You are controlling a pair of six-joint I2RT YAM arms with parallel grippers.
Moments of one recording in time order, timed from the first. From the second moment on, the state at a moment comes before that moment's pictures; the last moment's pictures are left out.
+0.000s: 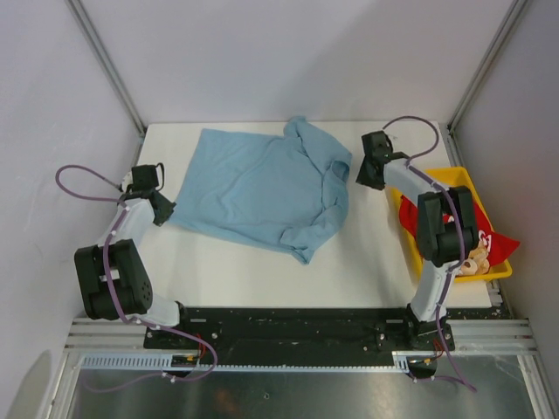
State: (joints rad) left arm 0.20 1.46 0.94 -0.47 -0.22 -0.69; right arm 0.21 1.94 1.43 -0.45 0.27 0.52
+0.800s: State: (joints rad) left arm 0.20 1.46 0.94 -0.47 -0.21 -0.70; right arm 0.78 1.53 0.96 -0.40 0.25 0.83
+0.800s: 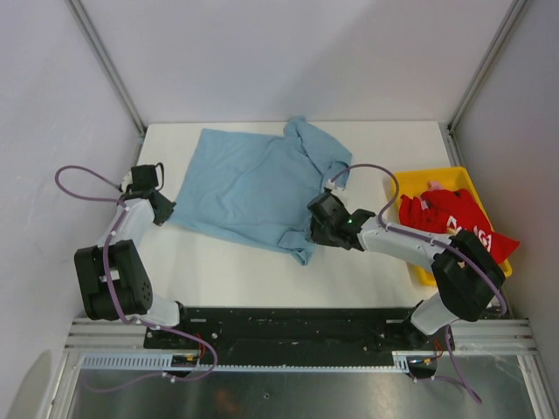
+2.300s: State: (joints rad) left arm 0.20 1.46 0.93 -0.47 -0.21 -0.70; right arm 0.89 1.56 0.92 -0.34 0.42 1.09
